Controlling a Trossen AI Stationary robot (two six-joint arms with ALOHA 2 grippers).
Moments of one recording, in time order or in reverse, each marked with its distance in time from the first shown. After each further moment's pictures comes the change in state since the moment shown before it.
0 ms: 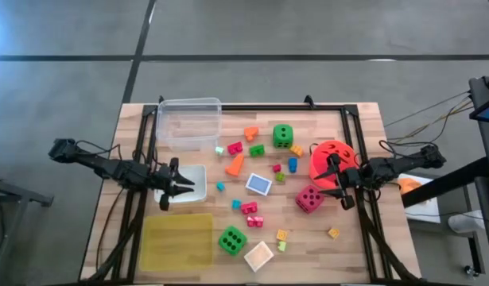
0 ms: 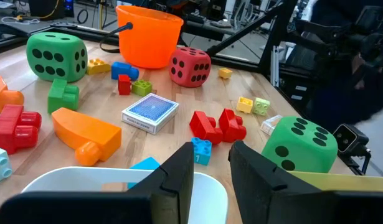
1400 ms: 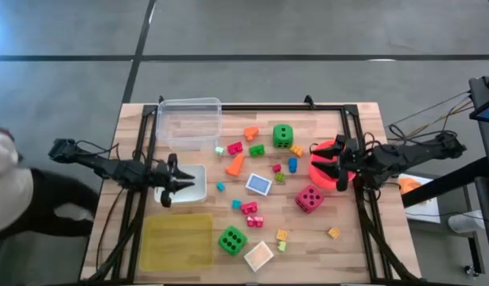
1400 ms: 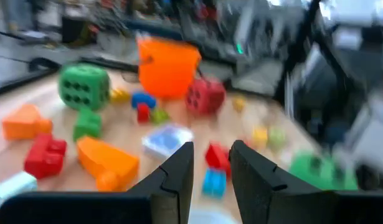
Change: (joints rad) left arm 0.007 -0.001 0.010 0.110 -0.111 0.014; right arm -0.009 0.528 0.528 -0.144 0.376 0.459
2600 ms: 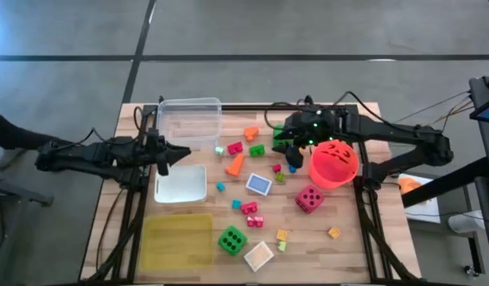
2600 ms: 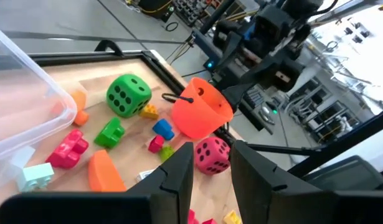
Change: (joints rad) left arm 0.220 0.237 0.554 -0.428 -0.017 -0.518; right arm -0.503 0.748 0.673 -0.467 -0.583 -0.239
